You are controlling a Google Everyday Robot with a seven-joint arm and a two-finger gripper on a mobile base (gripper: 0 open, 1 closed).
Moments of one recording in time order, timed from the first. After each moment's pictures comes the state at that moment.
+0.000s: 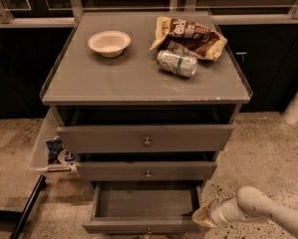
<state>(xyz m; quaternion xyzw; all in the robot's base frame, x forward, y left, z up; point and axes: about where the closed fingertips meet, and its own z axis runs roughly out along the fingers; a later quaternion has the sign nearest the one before) 0.430 -0.223 0.295 -0.56 0.76 0.23 0.24</state>
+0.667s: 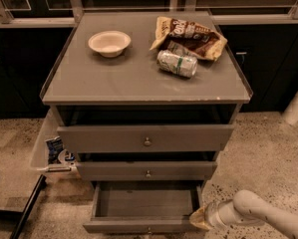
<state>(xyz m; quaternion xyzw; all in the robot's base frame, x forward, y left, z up) 0.429 -0.218 0.274 -0.55 0.76 0.23 0.24</state>
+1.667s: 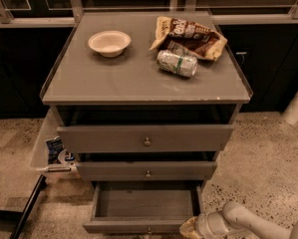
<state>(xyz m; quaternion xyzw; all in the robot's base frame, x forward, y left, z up) 0.415 -0.182 0.186 -0.52 0.76 0.30 0.25</state>
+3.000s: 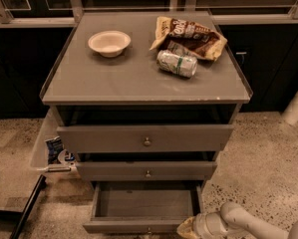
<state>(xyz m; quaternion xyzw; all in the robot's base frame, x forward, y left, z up) 0.416 -0.171 0.180 -0.53 0.75 0.30 0.26</state>
